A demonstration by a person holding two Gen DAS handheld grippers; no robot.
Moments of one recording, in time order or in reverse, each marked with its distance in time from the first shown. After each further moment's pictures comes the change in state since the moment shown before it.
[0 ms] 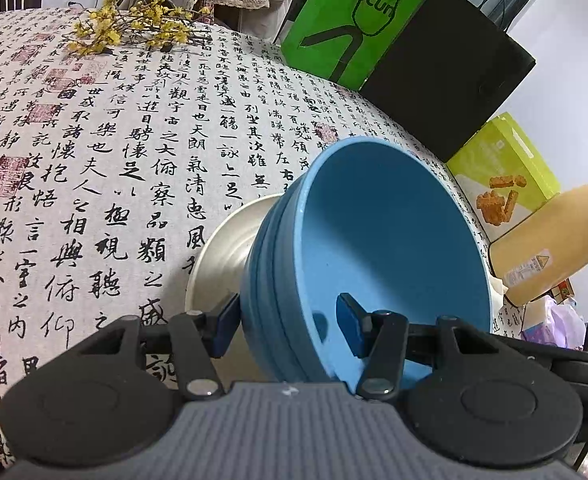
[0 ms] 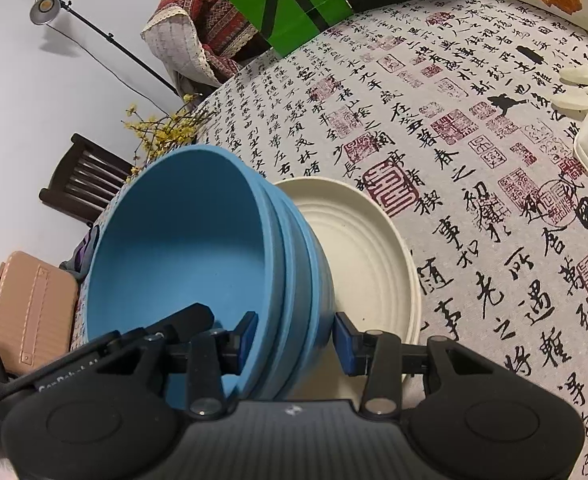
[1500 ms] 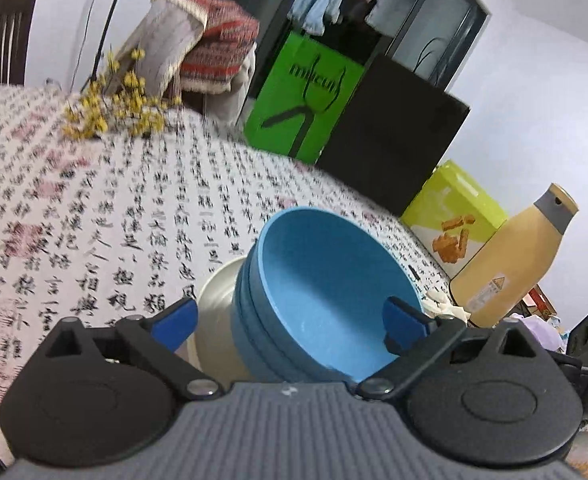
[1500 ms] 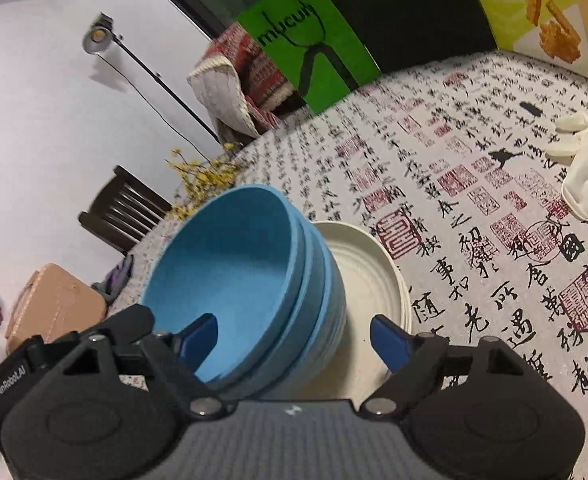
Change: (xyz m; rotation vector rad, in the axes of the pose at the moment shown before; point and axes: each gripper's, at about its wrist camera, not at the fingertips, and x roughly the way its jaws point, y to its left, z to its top) left arm -0.067 -0.003 -0.028 0.105 -0.277 -0.086; right arm -0.049 -0.007 -0.031 -0.095 -0.209 0.109
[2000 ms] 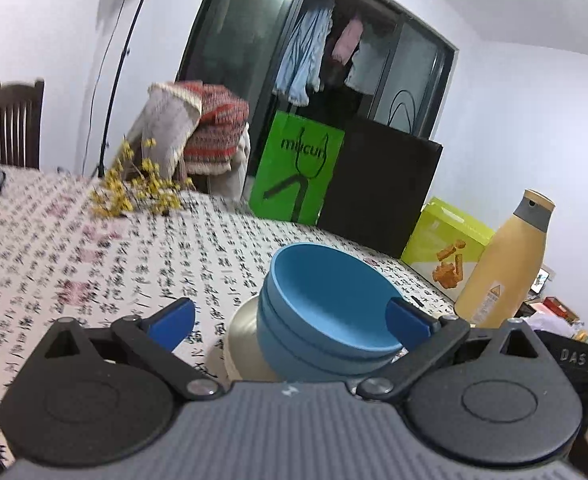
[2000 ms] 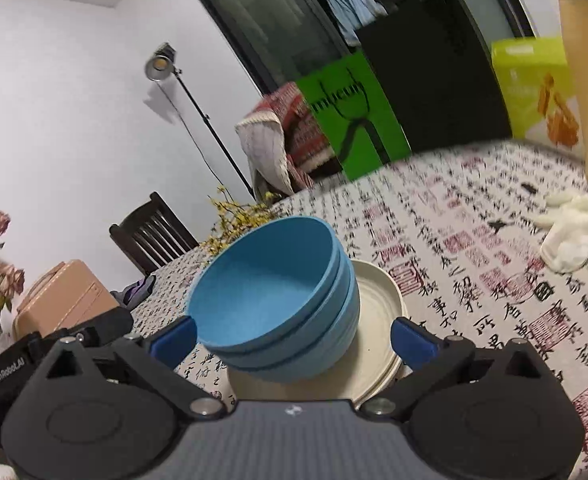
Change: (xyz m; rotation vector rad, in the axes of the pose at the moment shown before) left arm -0.074 -0.011 -0.045 0.147 -0.244 0.046; right arm -0.066 0.019 -0.049 -0.192 -0.218 0.028
